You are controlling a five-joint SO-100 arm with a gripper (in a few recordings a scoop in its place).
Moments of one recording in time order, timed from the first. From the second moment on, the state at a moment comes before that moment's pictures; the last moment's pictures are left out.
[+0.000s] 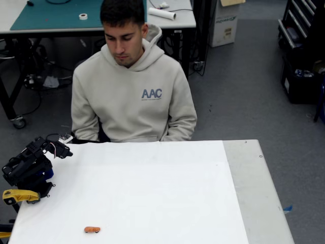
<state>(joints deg) -4.7 187.6 170.5 68.8 1.8</state>
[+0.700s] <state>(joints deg) -4.7 185.3 167.6 68.8 1.8</state>
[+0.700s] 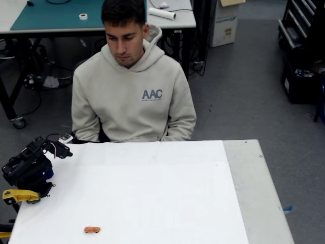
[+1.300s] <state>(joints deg) 6.2 147.7 138.9 68.8 2.8</state>
